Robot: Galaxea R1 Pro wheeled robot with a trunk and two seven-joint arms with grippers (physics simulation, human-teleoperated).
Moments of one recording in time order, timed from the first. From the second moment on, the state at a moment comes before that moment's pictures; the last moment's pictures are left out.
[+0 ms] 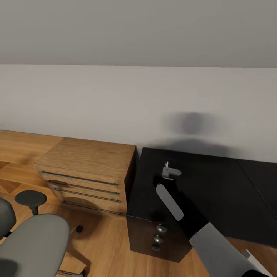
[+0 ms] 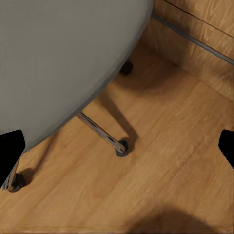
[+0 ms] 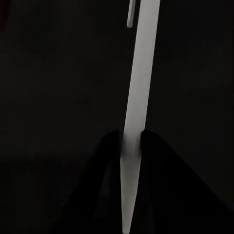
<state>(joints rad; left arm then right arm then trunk) 0.01 0.08 -0.09 -0.64 0.50 -0.48 0.23 -0.74 0.07 0.51 -1.16 -0.77 0.58 -0.90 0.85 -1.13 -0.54</state>
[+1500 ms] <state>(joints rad) 0.01 0.06 -0.09 -0.64 0.45 -0.39 0.23 -0.64 0.02 0.52 -1.40 -0.77 0.57 -0.93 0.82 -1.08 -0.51</state>
